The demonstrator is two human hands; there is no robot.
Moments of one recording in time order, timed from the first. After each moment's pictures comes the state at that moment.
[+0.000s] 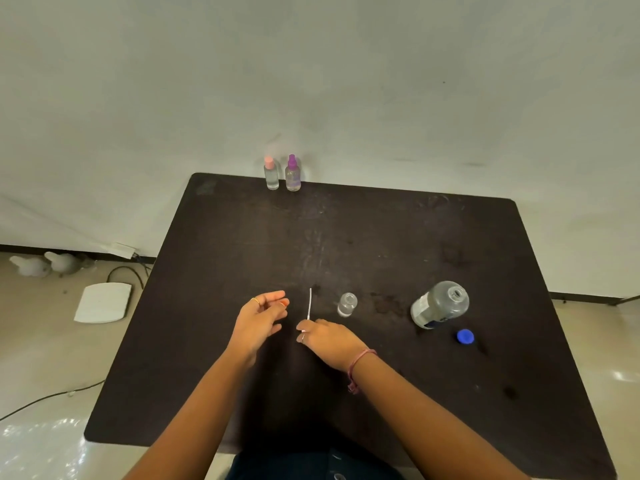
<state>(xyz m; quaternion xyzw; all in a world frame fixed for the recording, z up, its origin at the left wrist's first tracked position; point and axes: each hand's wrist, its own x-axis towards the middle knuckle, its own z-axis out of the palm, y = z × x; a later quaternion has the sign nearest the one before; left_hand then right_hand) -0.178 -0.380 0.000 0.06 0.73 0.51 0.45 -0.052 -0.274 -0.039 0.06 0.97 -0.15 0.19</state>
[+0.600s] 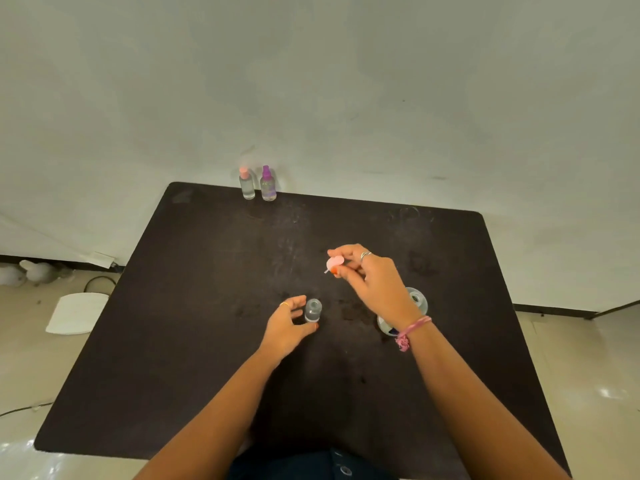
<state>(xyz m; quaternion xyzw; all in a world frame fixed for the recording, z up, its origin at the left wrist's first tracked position) -0.104 -0.313 -0.027 0.21 0.76 0.42 0.45 0.014 -0.177 0.082 0.24 0.85 -0.43 -0.19</state>
